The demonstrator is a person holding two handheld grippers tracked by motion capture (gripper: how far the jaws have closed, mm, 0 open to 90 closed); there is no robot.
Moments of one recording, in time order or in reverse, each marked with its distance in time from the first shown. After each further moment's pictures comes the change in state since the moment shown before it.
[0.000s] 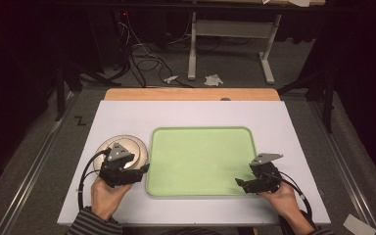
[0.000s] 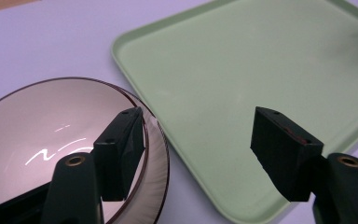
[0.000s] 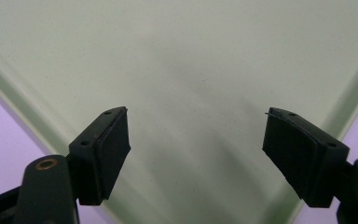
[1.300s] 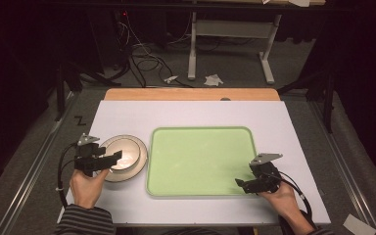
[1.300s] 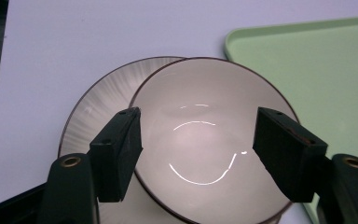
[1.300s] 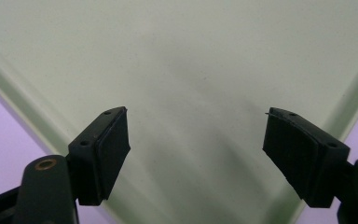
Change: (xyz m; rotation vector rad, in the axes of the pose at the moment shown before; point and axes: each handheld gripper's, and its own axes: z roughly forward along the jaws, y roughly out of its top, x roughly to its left) left arm 0.082 -0.013 -0.006 0.031 0.151 -0.279; right arm 0.000 0.000 0.001 0.010 0.004 0.006
